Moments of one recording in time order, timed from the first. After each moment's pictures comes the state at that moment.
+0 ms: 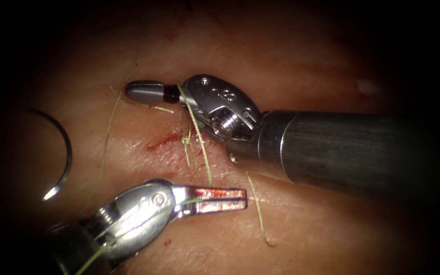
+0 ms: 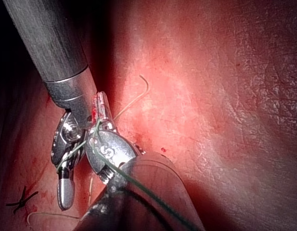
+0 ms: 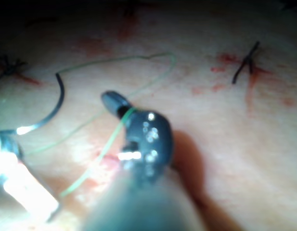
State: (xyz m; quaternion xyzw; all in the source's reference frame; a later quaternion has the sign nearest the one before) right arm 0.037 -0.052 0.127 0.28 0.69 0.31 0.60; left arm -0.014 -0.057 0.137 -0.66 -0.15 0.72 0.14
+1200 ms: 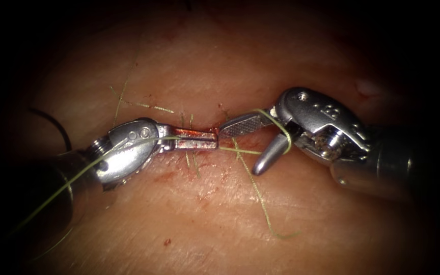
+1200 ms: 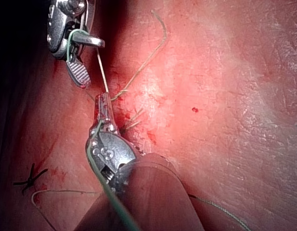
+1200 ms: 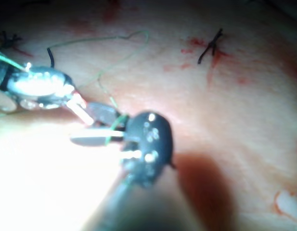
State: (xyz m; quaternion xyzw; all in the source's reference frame) right arm 0.026 -0.053 0.119 0.44 0.68 -0.05 0.58; left arm -0.011 -0.052 0.146 -0.63 -0.15 0.75 0.13
